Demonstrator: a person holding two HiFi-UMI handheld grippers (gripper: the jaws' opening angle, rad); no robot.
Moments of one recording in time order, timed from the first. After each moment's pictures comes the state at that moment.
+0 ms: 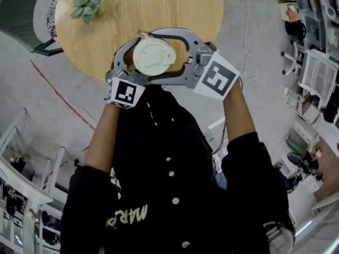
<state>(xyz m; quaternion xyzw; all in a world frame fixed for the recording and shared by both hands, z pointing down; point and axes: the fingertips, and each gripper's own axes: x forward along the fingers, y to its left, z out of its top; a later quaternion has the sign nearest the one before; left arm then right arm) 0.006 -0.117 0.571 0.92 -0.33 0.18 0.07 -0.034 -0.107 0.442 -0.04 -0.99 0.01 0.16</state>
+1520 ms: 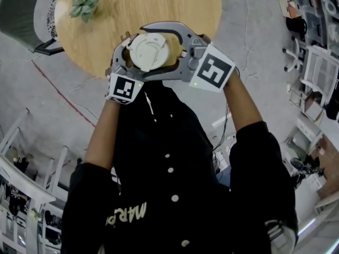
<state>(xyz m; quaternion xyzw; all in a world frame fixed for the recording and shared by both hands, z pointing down) 0.007 -0.120 0.566 0.92 -0.34 0.17 0.08 -0.044 -0.106 0.430 -0.05 -0.99 -0.03 0.13</state>
